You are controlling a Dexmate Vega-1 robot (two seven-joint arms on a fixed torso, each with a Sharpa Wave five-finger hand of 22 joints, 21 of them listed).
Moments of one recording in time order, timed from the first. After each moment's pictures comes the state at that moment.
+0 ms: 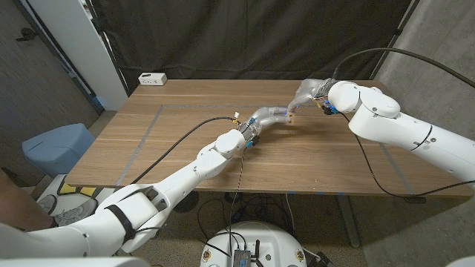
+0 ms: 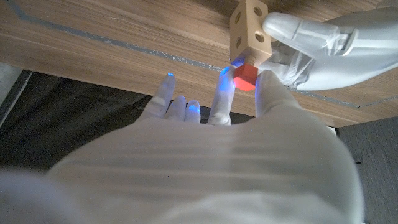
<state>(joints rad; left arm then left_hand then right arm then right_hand) 0.55 0.21 0.77 -1.05 -0.20 -0.31 -0.03 0.94 0.03 0.34 -0.15 0.20 0.83 -0.22 0.21 0.19 0.84 -0.22 0.21 0.41 0.34 -0.04 0.20 0.18 0.04 0.13 0.20 0.17 -0.48 -0.98 -0.78 -2.19 -0.34 -0.85 0.37 0.85 -0.04 0.38 -0.15 0.18 0.85 -0.01 0.55 0.32 0.30 0.05 0.21 0.19 0.26 0.06 0.23 0.19 0.53 0.07 0.19 0.16</state>
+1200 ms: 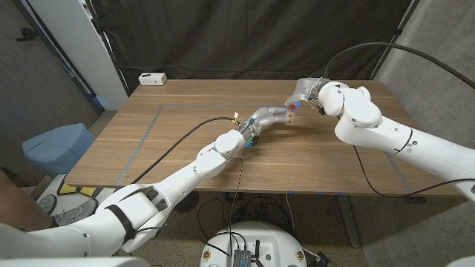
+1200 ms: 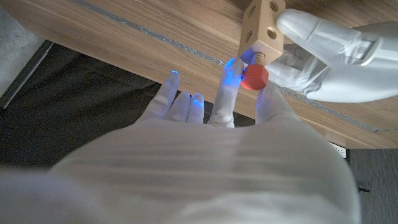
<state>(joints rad) 0.56 0.21 0.77 -1.05 -0.20 -0.32 -0.04 0.94 0.03 0.34 -0.15 0.20 0.83 -0.22 0.21 0.19 0.84 -0.22 0.21 0.42 0.35 -0.04 0.20 0.18 0.05 0.12 0.20 0.17 -0.43 -0.92 -0.91 -2.18 -0.64 -0.92 0.50 0.72 0.01 0.33 -0.09 0.18 1.00 -0.02 0.57 0.26 0.41 0.03 0.22 0.19 0.32 0.00 0.23 0.19 0.59 0.03 0.20 0.16</state>
